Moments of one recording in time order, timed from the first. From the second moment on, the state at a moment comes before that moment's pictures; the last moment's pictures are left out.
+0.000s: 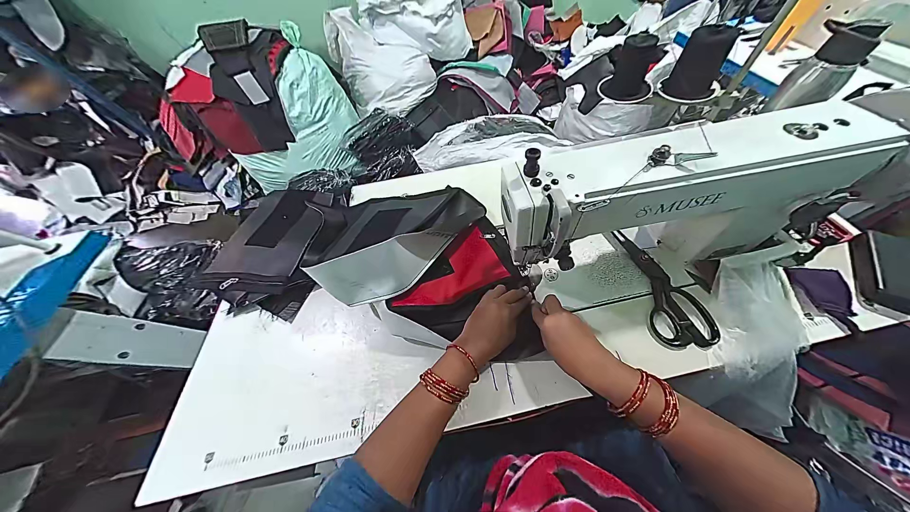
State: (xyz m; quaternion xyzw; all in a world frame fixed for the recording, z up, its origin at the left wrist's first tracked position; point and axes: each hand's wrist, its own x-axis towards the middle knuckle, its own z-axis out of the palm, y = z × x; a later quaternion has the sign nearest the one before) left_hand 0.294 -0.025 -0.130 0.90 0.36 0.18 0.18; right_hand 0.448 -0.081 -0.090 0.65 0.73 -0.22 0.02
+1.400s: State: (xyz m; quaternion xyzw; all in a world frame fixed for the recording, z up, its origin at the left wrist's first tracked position) left_hand 0.298 -0.040 -0.118 0.88 0.40 0.11 0.25; right_hand 0.479 -0.079 -0.104 0.65 0.63 -0.37 -0.23
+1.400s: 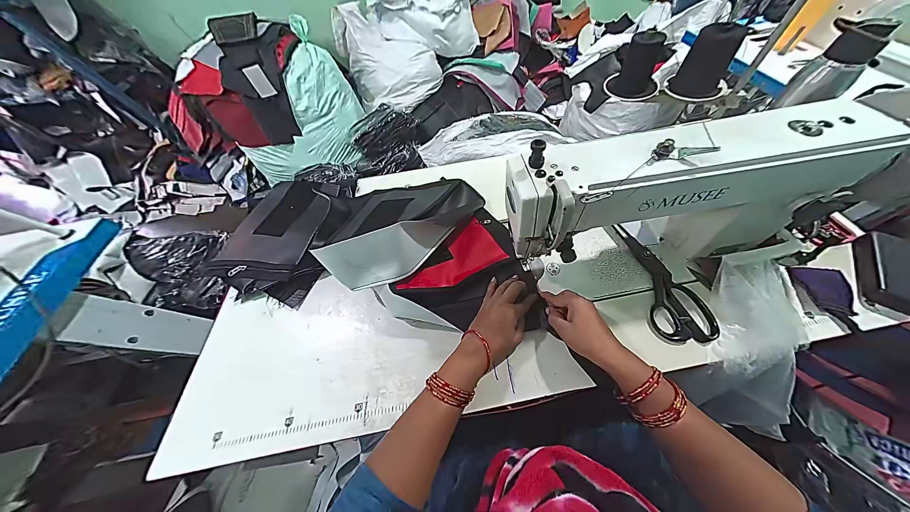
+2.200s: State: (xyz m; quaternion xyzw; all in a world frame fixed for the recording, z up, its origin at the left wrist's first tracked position) left_hand 0.306 -0.034 -0.110 0.90 0.39 0.06 0.20; right_hand 0.447 -0.088 -0.087 0.65 0.72 -0.26 0.01
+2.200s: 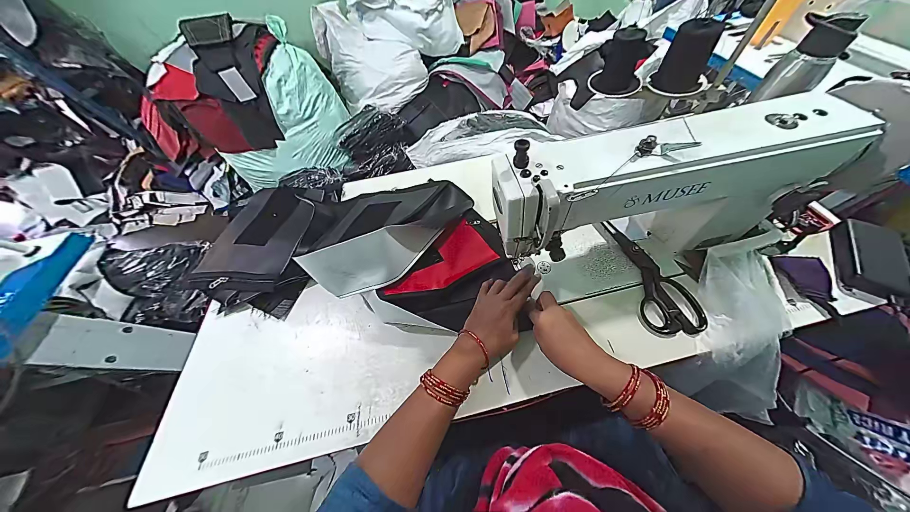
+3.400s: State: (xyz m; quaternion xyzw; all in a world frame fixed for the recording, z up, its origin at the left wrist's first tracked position) left_hand 0.286 -0.003 -0.152 0.87 0.33 0.28 0.24; right_hand 0.457 -0.072 -0.093 0.69 0.66 -0.28 -0.09
